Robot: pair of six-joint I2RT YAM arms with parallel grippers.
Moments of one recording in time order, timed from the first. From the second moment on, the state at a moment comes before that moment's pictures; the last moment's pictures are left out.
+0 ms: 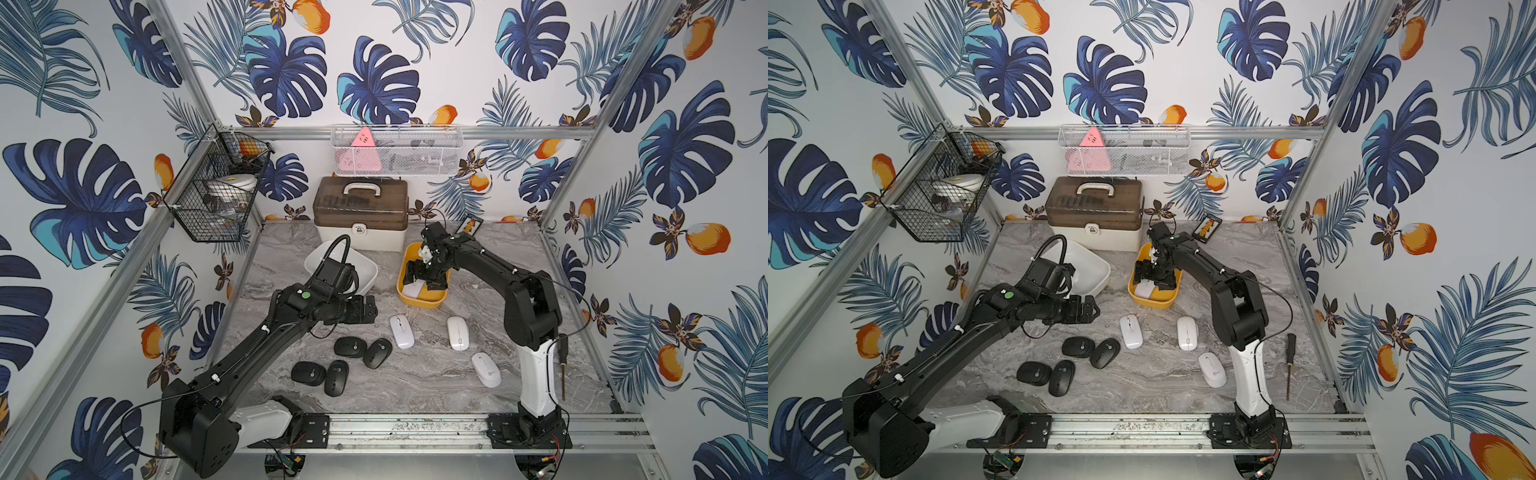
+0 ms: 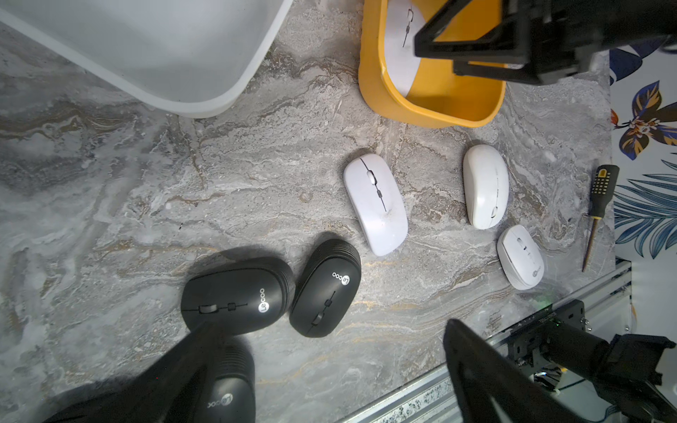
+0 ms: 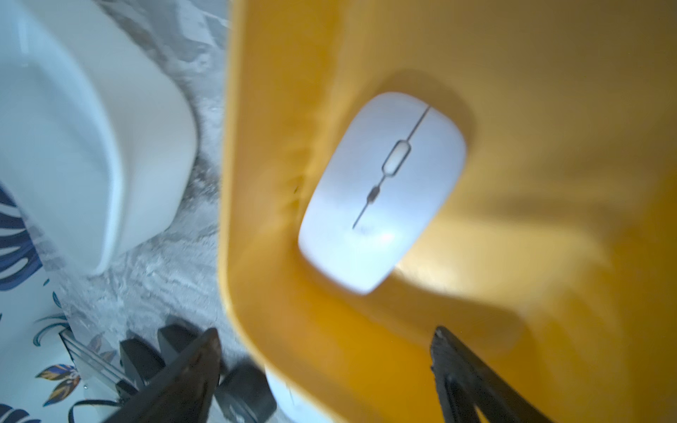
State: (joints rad) left arm -0.44 1.22 1.06 -0.86 0.17 -0.49; right arm 0.49 2.05 1.76 -0.94 -0.26 0.48
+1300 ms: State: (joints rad) left arm -0.65 1.26 1.02 -0.79 0.16 -0.50; right arm 0.55 1.50 0.85 -1.16 -0.11 0.63
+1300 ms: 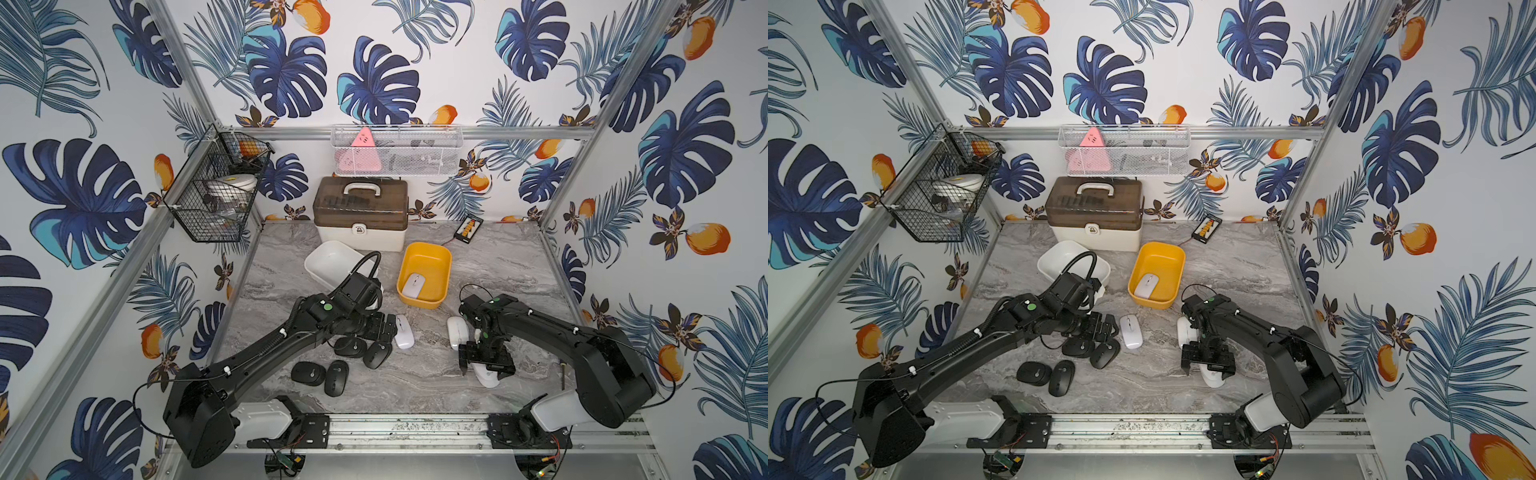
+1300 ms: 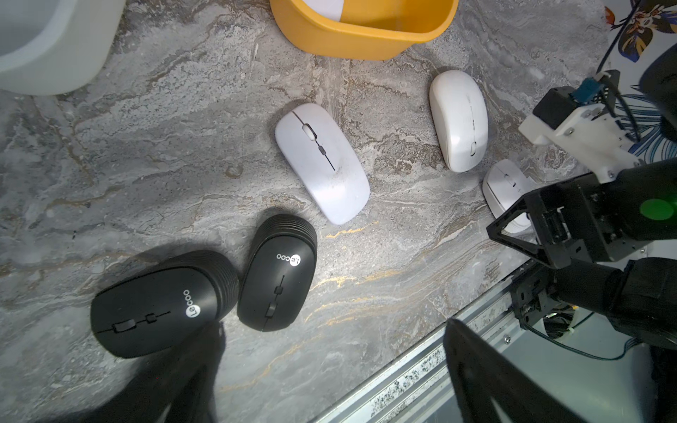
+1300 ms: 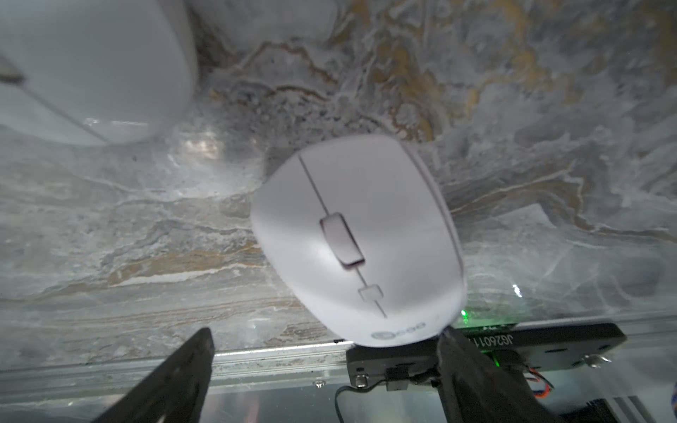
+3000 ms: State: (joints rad) left arm -0.65 1.23 1.02 -0.81 0.11 -0.49; right arm 0.56 1.45 1.00 -1.17 -0.02 0.64
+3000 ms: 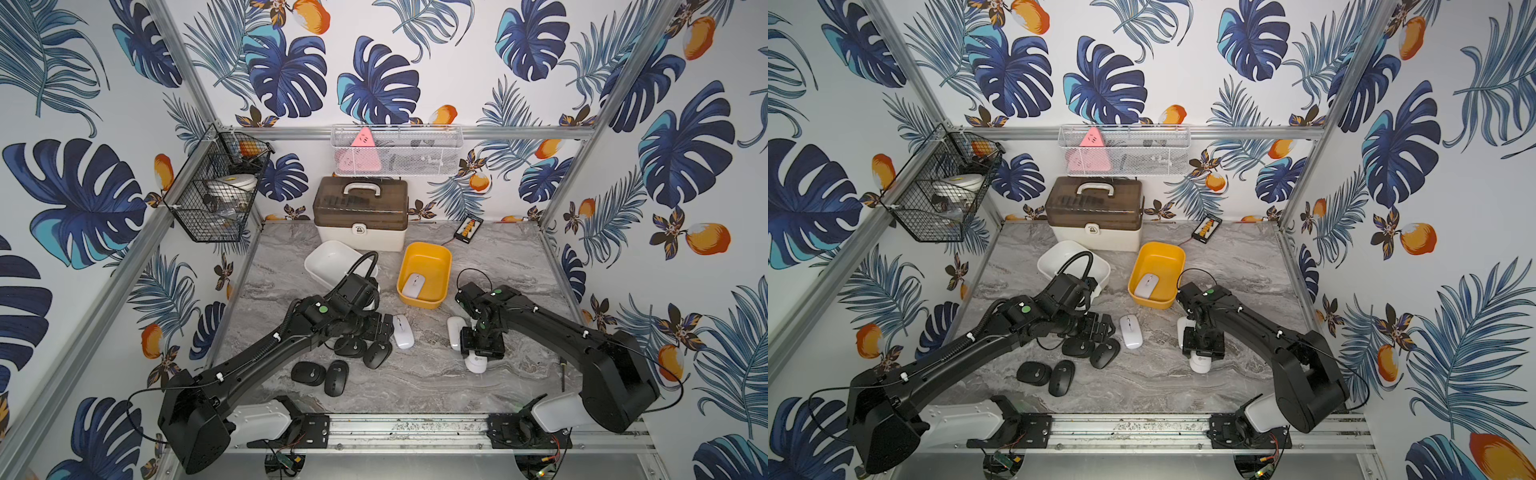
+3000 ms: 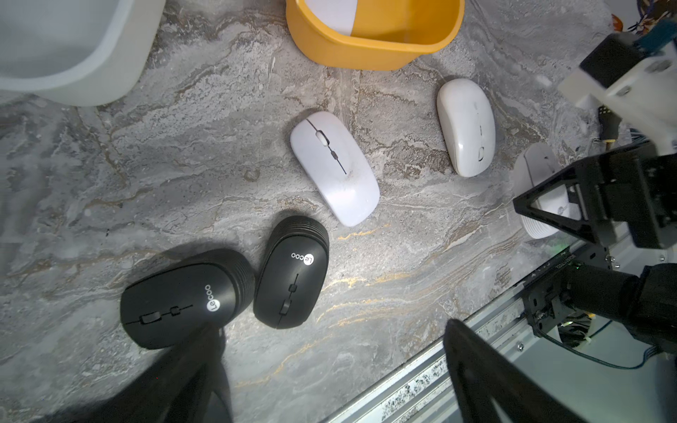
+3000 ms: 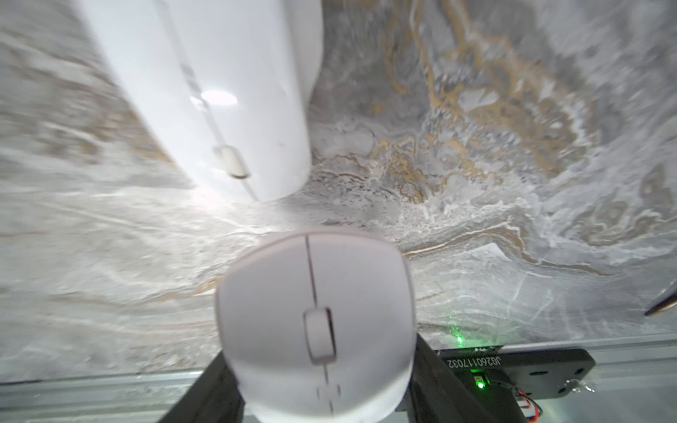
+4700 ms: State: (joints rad) left arm -0.65 1.28 1.09 -0.84 0.08 -0.50; right arm 0.42 2.11 1.66 -1.06 0.05 0.60
